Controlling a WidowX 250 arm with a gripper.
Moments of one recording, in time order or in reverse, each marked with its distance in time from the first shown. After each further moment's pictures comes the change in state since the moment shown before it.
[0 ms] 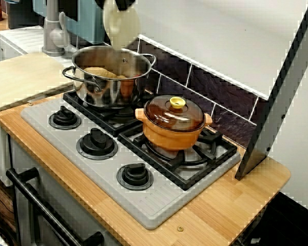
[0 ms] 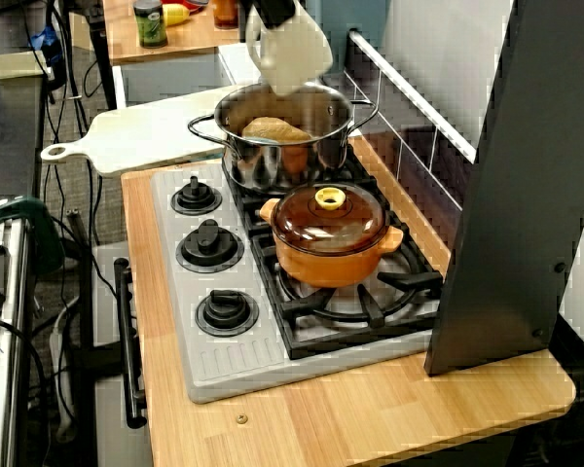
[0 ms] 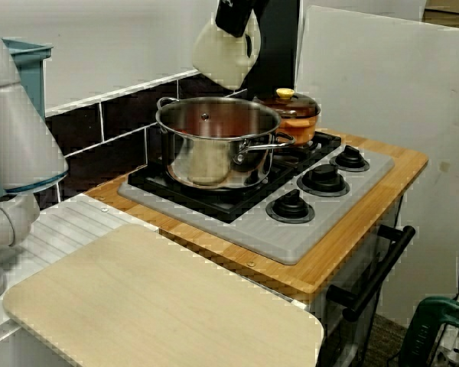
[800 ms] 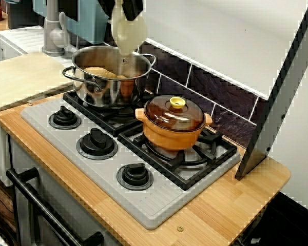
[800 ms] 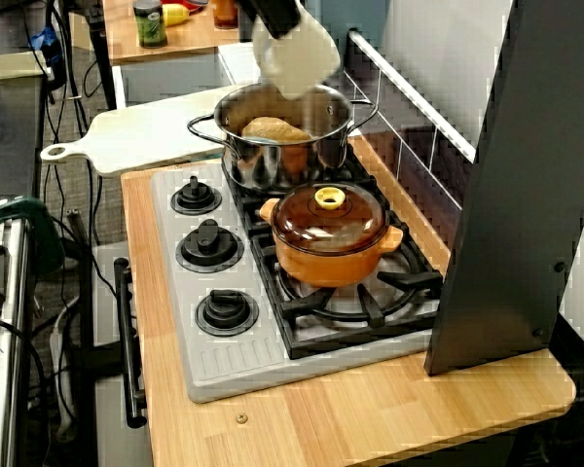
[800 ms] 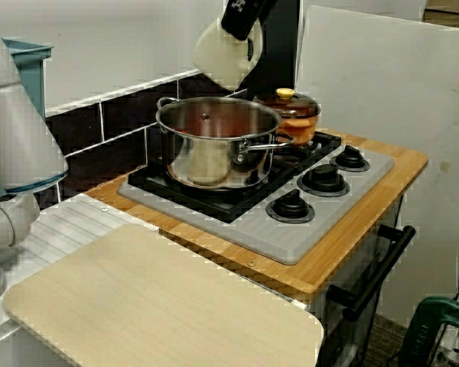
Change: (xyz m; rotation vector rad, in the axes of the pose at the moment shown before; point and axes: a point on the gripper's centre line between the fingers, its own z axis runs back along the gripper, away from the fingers) arm -0.004 -0.009 0.003 0.030 -0.099 -0.001
